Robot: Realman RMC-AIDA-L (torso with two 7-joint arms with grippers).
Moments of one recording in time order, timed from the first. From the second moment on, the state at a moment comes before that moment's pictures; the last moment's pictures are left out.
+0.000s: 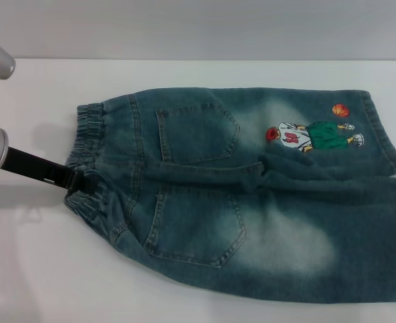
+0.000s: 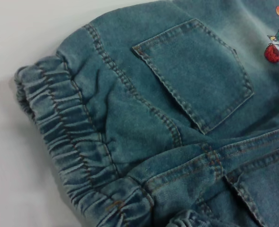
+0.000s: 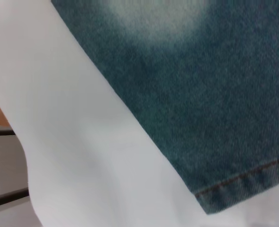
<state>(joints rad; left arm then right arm) -0.62 -2.05 0.87 1.00 2.52 1.54 -2.34 0.67 1.93 -0.94 -0.89 -2.87 -1.91 1.95</state>
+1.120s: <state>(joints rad) -0.64 -2.06 0.87 0.99 2.52 1.52 -2.34 0.68 1.96 -0.96 -0.89 -2.88 -1.91 1.95</state>
